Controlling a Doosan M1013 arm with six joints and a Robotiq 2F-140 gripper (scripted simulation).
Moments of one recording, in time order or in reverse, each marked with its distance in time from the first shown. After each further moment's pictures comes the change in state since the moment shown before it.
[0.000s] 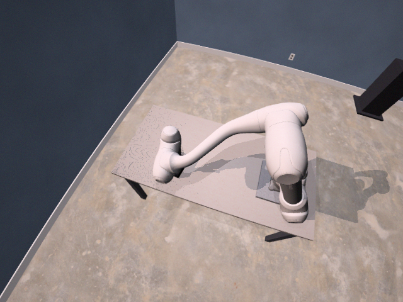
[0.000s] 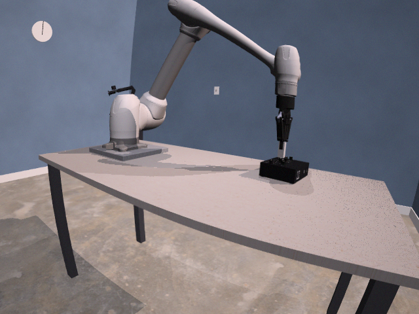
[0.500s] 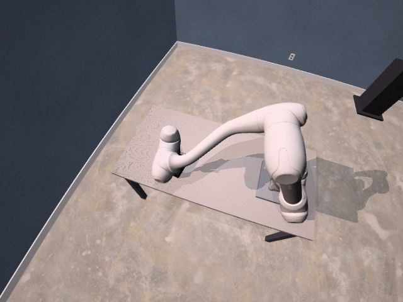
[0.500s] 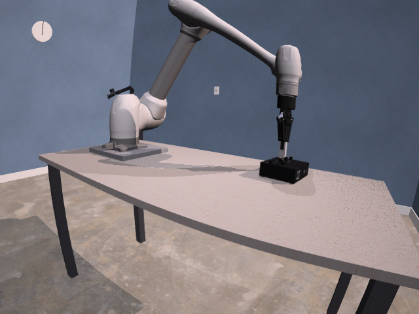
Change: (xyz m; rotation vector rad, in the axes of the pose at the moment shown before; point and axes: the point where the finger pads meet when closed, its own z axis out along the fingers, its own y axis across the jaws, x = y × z) arm 0.005 0.000 0.000 0.000 0.000 0.000
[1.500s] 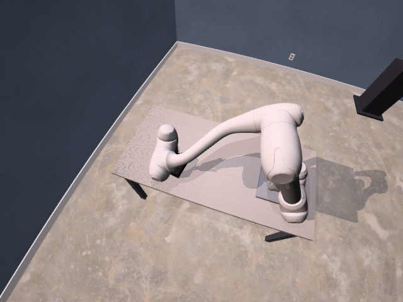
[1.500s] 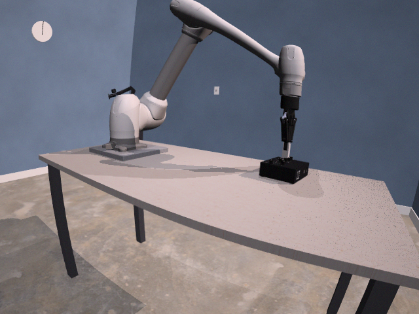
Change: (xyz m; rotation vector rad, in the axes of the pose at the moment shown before) arm 0.015 0.000 0.000 0.000 0.000 0.000
